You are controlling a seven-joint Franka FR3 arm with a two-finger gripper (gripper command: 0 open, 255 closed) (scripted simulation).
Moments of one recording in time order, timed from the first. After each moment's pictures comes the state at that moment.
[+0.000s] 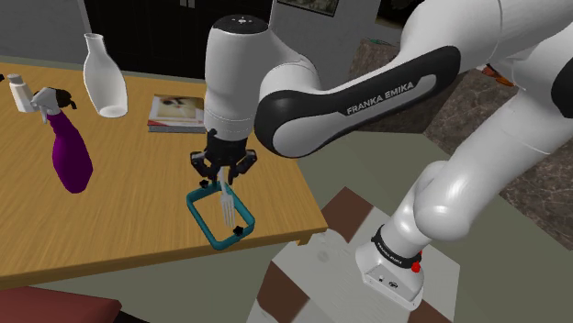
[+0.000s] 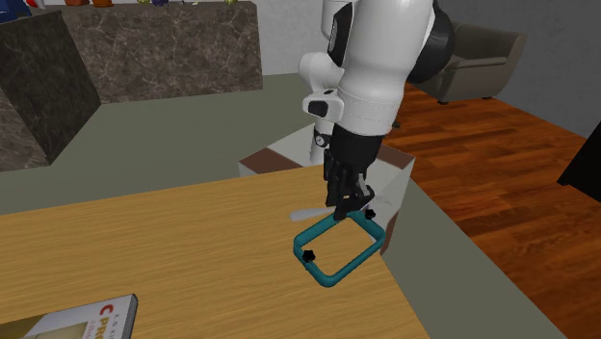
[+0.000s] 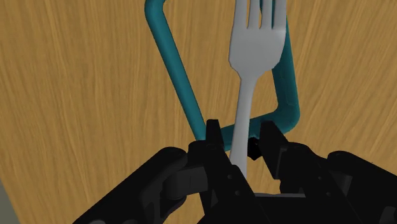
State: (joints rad) arm 0.12 -0.09 0.59 -2.24 -0.11 2.20 1.28
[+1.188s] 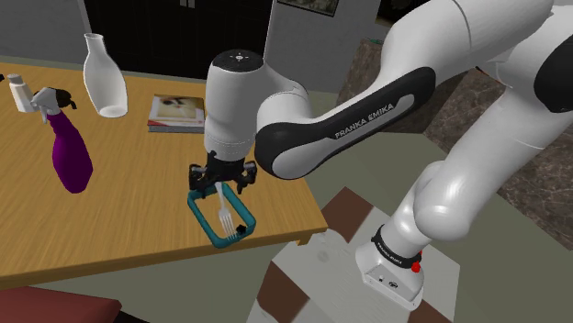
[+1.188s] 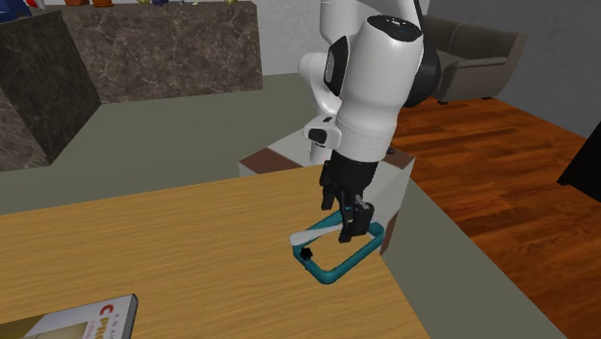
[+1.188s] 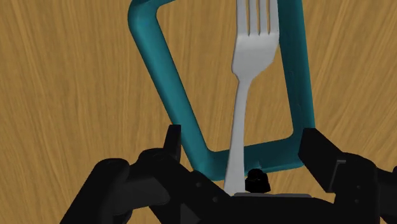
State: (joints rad) arm 0.11 -0.02 0.60 -2.30 -0.17 2.31 1.34
